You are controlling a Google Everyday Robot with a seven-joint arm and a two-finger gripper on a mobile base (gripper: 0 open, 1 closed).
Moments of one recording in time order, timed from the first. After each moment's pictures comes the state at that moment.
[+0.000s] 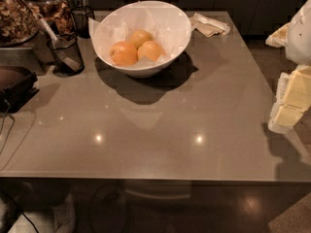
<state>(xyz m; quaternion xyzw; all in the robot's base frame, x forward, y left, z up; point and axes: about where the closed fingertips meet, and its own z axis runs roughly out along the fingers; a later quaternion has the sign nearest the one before) 0.438 -0.217 0.976 -0.60 0.78 -0.03 0.16</state>
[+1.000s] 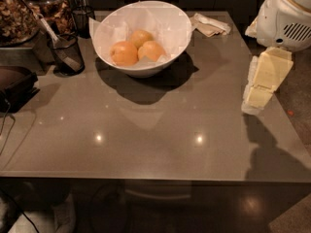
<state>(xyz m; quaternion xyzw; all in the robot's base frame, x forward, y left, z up) 0.468 -0.186 0.982 -0.60 0.79 -0.03 0.15</state>
